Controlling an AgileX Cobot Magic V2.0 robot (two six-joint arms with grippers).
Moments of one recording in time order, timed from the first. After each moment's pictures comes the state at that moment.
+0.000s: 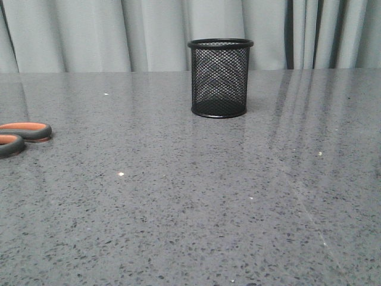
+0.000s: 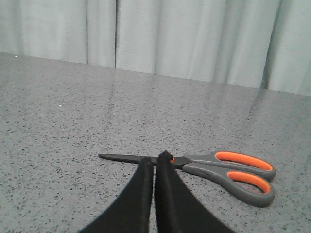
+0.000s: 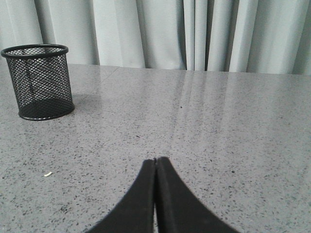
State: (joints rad) left arm 0.01 0.00 0.00 -0.06 0.11 -0.08; right arm 0.08 -0.01 0.01 0.08 0.08 -0.12
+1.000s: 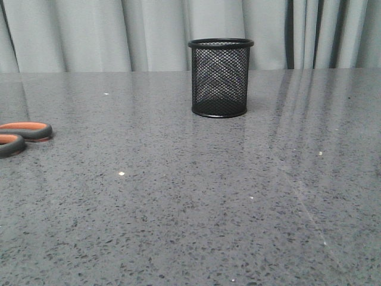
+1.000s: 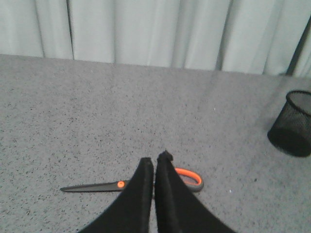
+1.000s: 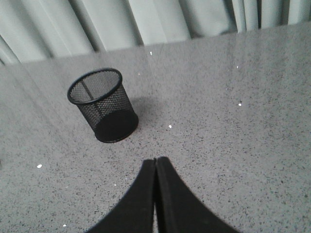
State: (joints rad) left arm 0.01 0.39 -0.68 -0.24 0.67 0.10; right arm 0.08 0.58 -0.68 0.34 0.54 -0.12
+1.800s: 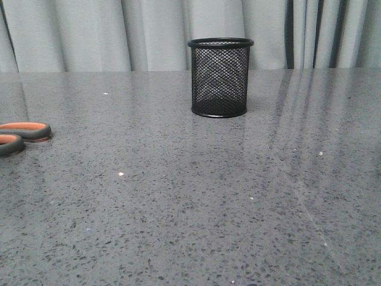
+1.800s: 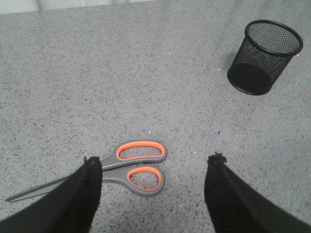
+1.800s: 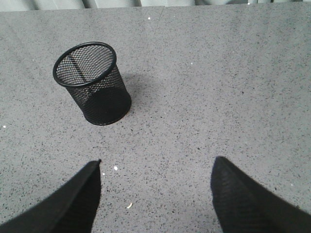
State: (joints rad) left arm 0.01 0.75 -0.89 -0.47 0.88 0.44; right arm 0.08 0.77 -0.84 0.32 0.66 -0.19
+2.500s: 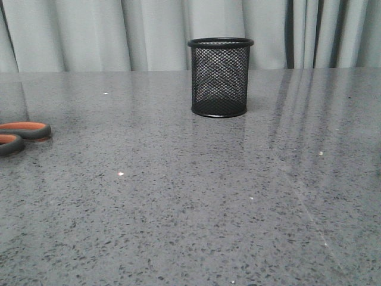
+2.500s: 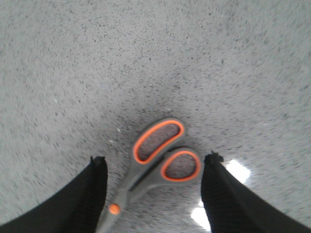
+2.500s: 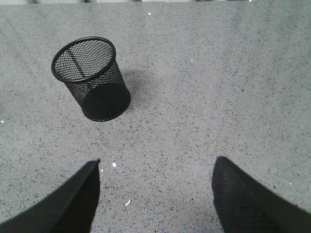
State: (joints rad) left arm 0.01 1.36 -1.37 -0.43 1.24 1.01; right arm 0.08 0.77 -0.84 0.32 0.66 -0.20
